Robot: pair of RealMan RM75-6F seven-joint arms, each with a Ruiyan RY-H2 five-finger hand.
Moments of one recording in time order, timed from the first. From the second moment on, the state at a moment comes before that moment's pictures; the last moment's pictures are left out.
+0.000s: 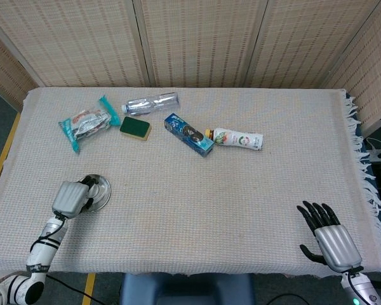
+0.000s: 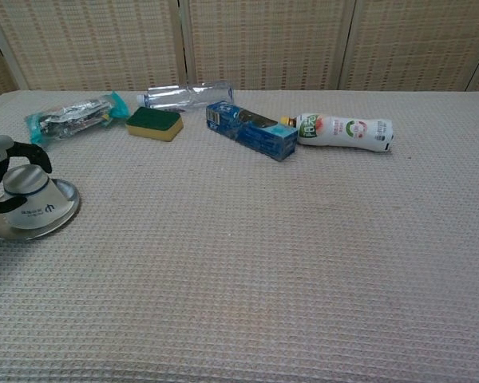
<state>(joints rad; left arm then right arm) -0.48 -1.42 -0.09 -1.37 1.31 1.08 0.33 0.08 -1.06 -0.08 -1.82 -1.59 1.34 -0.25</state>
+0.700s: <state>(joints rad) -0.47 -1.45 -0.12 -1.28 1.24 1.13 0.43 0.07 -1.05 -0.09 -1.83 -1.60 1.35 -0.25</state>
